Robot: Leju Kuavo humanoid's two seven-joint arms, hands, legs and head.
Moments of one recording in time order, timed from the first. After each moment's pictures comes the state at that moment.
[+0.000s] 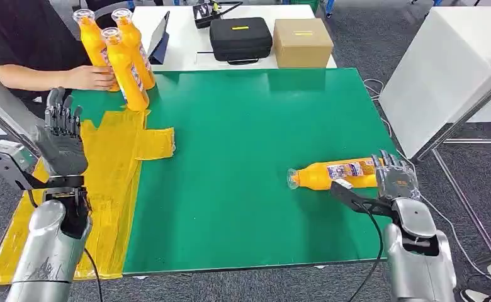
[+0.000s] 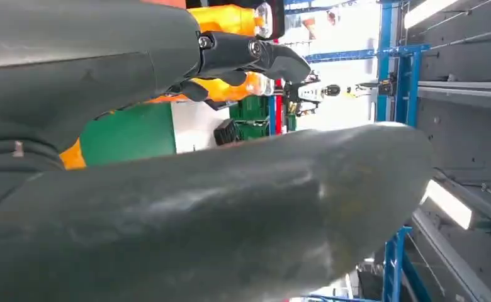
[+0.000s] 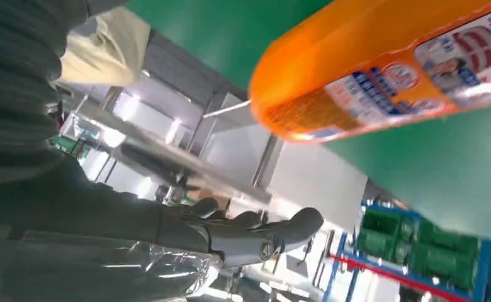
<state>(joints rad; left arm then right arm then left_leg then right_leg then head) -0.47 -0.02 -0.07 -1.23 0.19 0.04 -0.46 -0.19 -0.11 -0.23 -1.45 1.54 0.20 0.01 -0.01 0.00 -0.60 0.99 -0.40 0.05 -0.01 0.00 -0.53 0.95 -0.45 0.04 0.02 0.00</state>
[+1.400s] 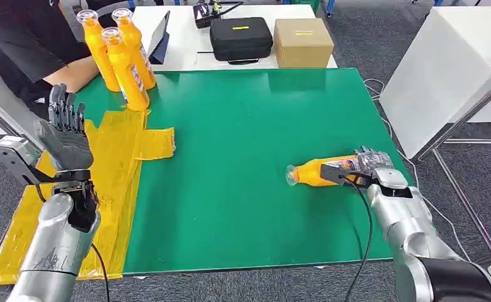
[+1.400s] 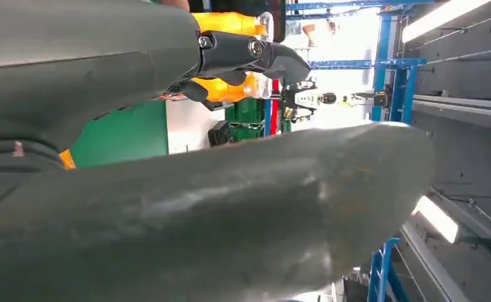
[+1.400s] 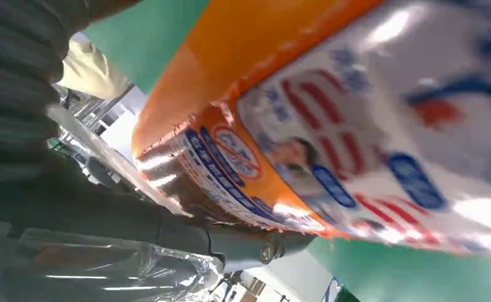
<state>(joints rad) -0.52 -0.03 -0.10 -1.15 0.25 0.09 -0.52 -0.69 -0.22 -0.06 -0.54 1.54 0.10 0.05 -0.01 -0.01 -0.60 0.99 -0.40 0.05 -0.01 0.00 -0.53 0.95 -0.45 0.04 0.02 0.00</state>
